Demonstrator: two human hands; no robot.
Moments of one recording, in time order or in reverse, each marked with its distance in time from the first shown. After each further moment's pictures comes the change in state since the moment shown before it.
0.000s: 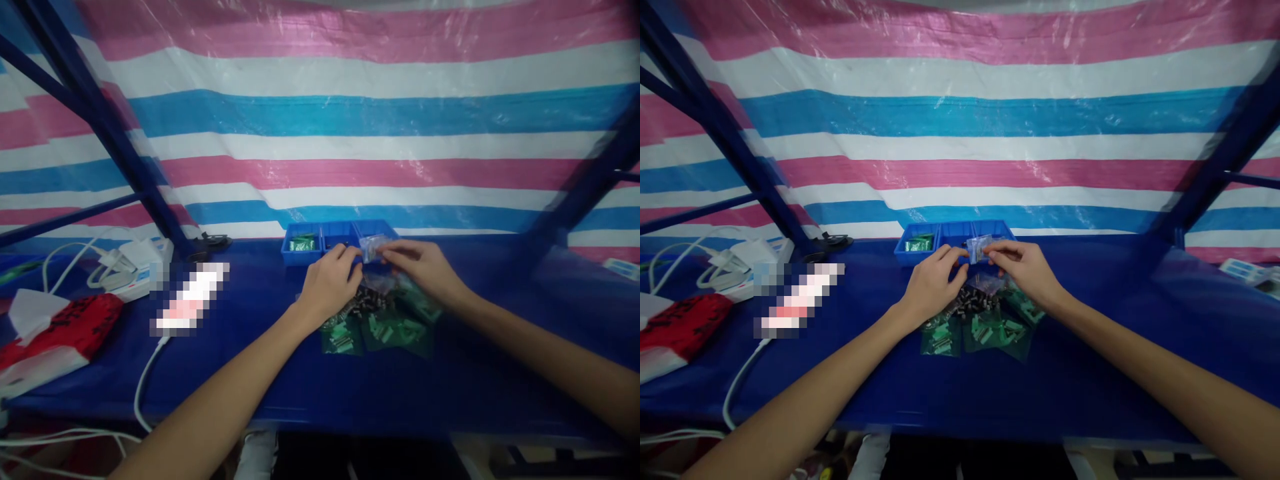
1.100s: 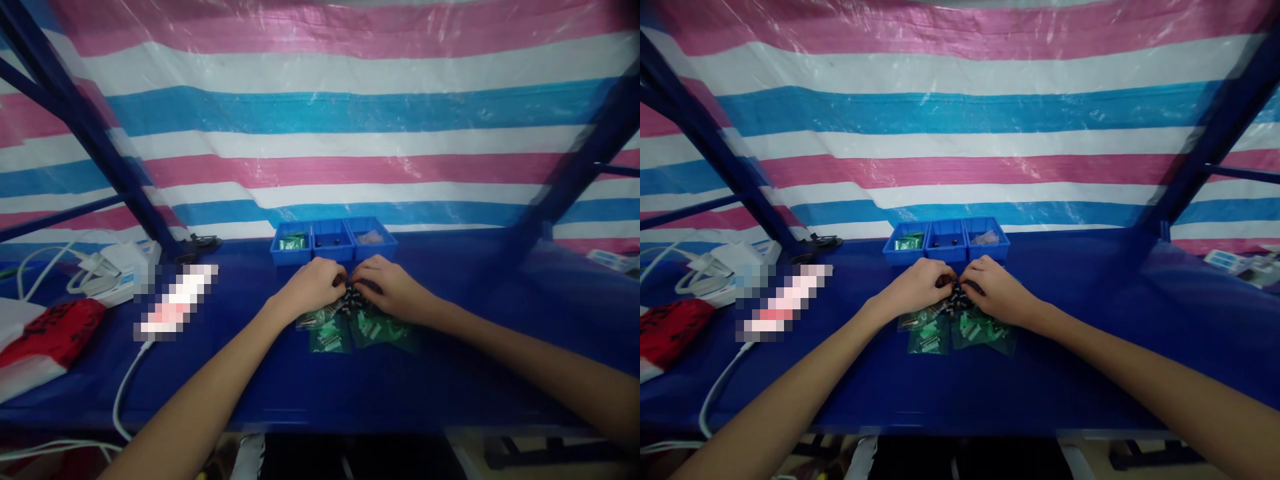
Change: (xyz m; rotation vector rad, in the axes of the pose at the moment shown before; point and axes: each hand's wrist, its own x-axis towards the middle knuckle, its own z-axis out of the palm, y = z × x) left_hand 0.005 -0.026 0.000 -0.117 -0.405 0.081; right_hand -0.017 0.017 0.014 -0.744 -0.381 -0.581
